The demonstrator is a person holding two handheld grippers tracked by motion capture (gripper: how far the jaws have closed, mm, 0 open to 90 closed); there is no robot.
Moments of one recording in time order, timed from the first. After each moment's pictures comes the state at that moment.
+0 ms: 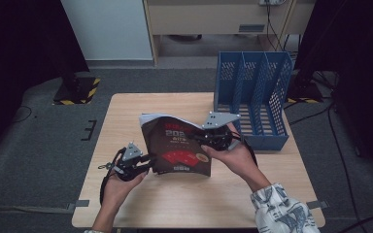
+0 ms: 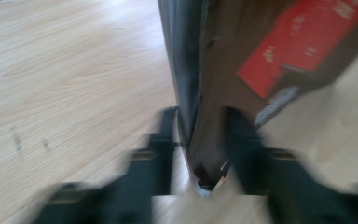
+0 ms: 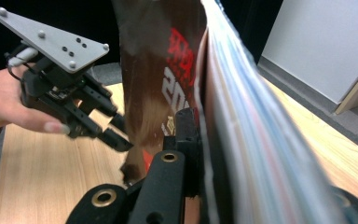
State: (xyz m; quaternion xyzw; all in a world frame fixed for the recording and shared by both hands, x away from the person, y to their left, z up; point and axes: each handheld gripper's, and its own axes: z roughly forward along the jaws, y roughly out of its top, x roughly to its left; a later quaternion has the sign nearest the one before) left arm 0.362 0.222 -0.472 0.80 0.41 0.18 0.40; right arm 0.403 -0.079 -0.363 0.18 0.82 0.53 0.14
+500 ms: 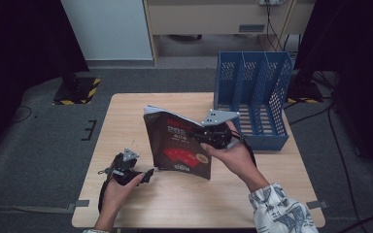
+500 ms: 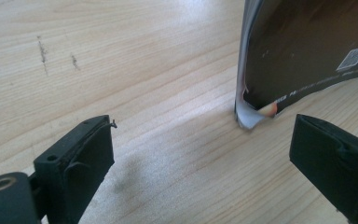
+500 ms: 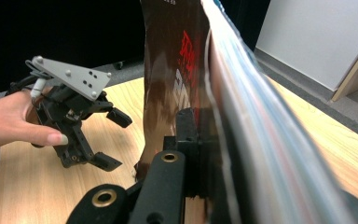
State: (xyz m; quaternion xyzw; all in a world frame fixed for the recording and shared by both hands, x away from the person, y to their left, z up) left arm 0.367 0.236 -0.508 0.79 0.48 0.17 0.33; right arm 0.406 -0.078 -0.361 0.21 0.82 0.52 0.13
